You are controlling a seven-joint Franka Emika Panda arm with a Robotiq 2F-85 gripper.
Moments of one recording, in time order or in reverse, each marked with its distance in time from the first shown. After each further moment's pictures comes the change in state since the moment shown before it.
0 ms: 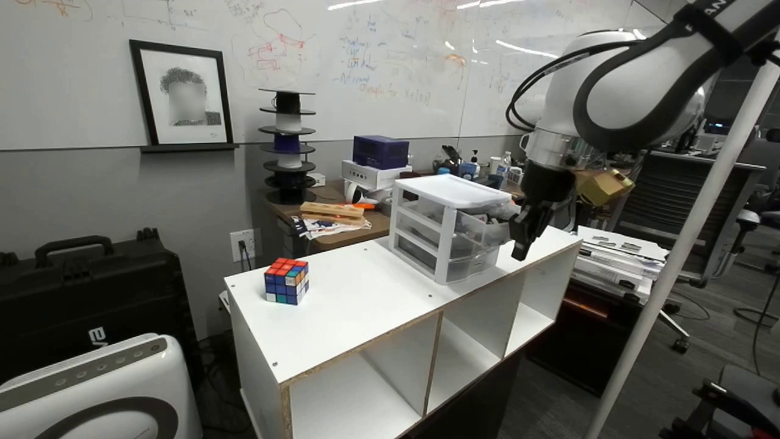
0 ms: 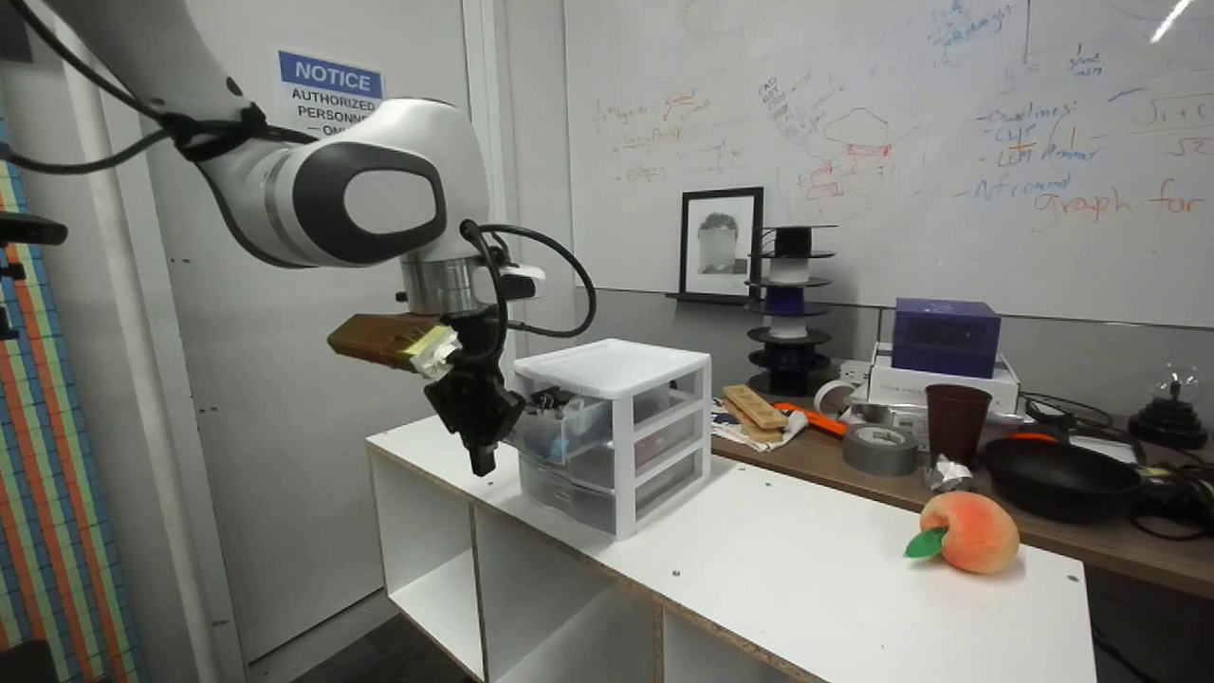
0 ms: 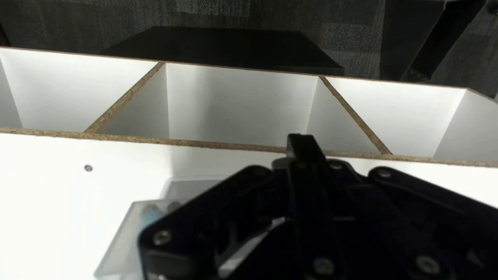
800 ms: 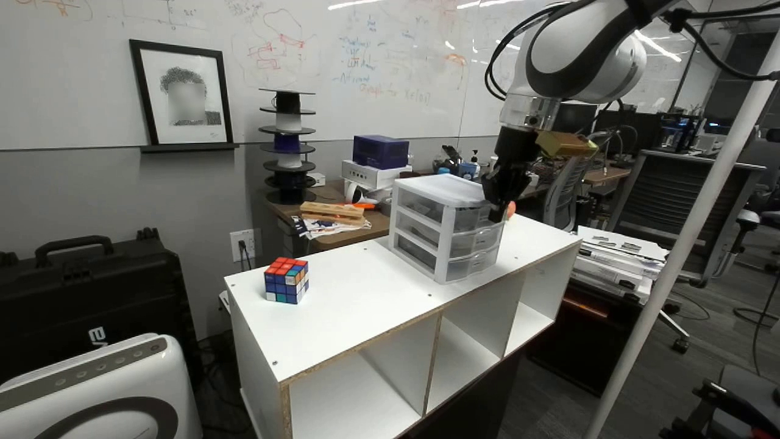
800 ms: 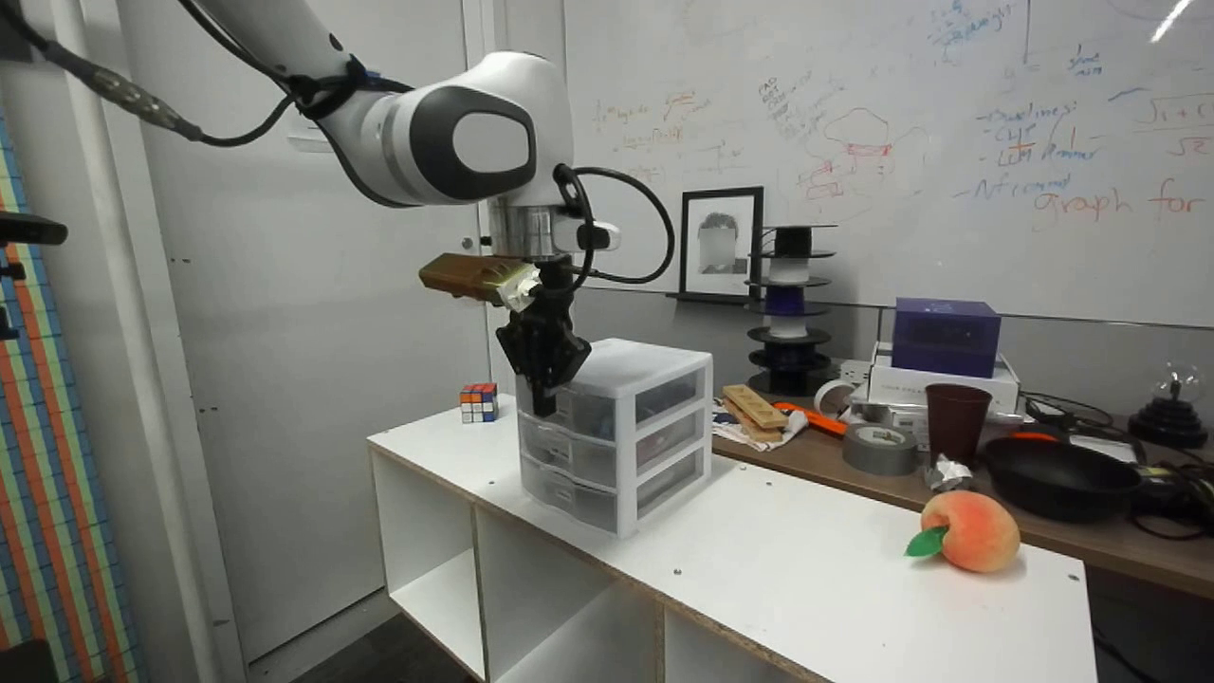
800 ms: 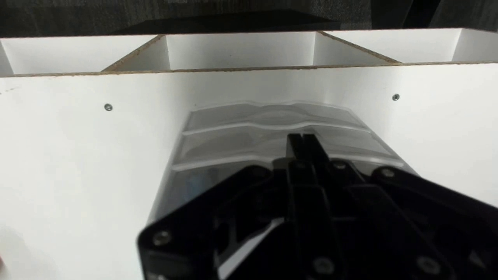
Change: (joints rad) arm -0.034 0.121 -0.012 0.314 0.073 -0.225 0.006
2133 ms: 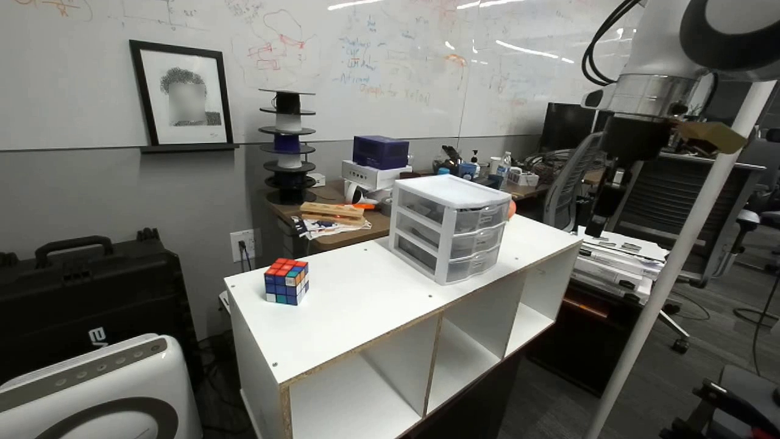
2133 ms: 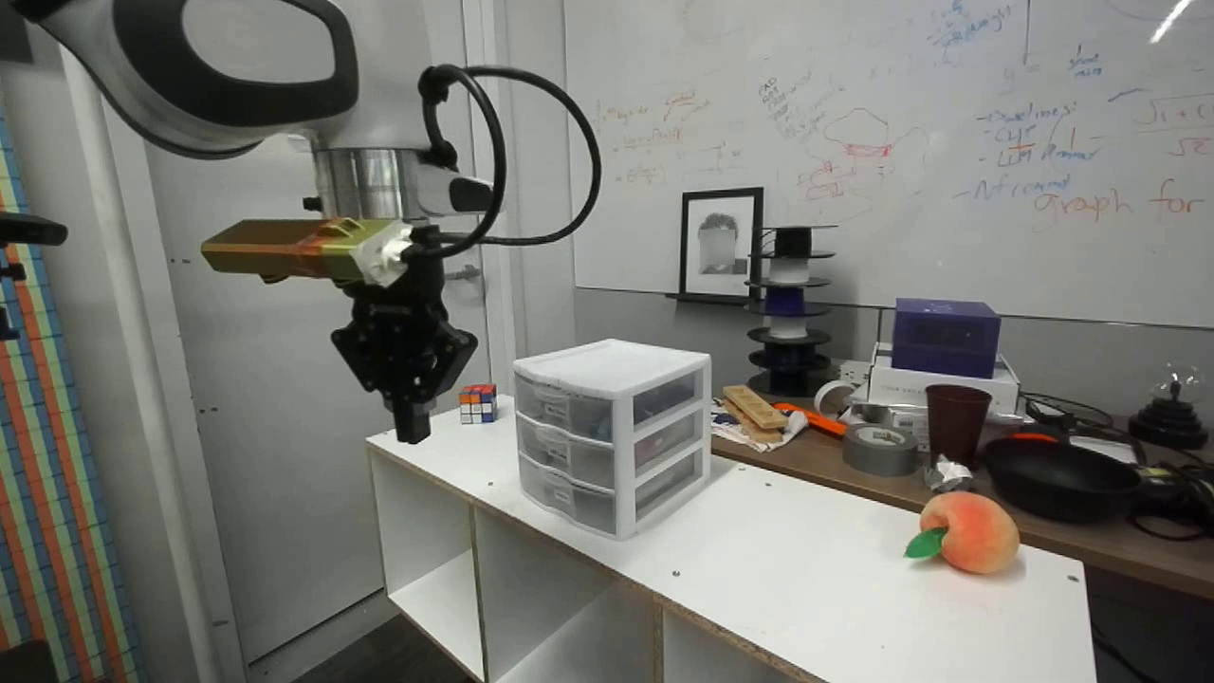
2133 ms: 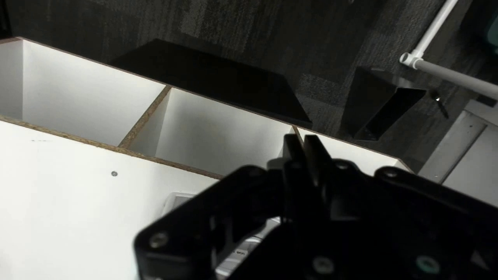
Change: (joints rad) arm 0.006 -0.507 -0.052 -0.500 -0.041 -0.029 -0.373
